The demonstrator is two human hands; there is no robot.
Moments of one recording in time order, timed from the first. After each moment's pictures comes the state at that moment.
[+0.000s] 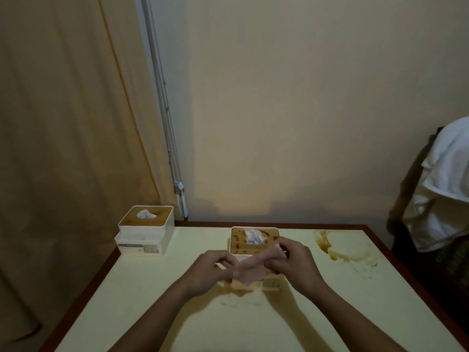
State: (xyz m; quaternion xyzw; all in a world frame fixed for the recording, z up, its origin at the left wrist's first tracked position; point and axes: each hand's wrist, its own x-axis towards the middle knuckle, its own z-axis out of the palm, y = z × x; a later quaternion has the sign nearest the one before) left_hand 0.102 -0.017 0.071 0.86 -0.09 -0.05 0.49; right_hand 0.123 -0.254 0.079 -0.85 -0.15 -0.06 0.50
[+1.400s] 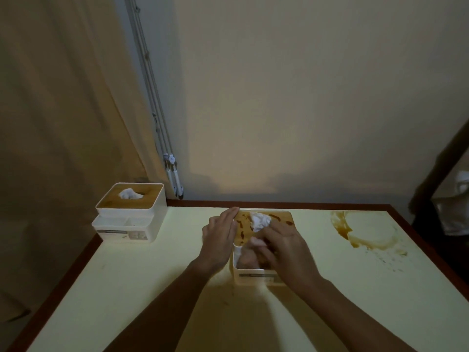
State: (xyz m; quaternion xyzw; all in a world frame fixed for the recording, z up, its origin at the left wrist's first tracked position) left_hand 0.227 -0.028 -0.021 0.93 -0.05 0.14 0.33; right_hand 0.195 -0.217 0.013 -0.88 -0.30 -0.25 0.25
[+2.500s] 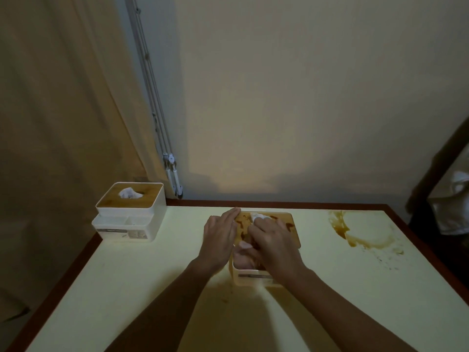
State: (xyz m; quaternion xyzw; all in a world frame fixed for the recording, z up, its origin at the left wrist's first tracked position) left_hand 0.225 -0.027 -0.024 0.94 -0.07 0.16 0.28; right_hand 0.213 -0.197 0.006 -0.86 -0.34 -0.34 0.16
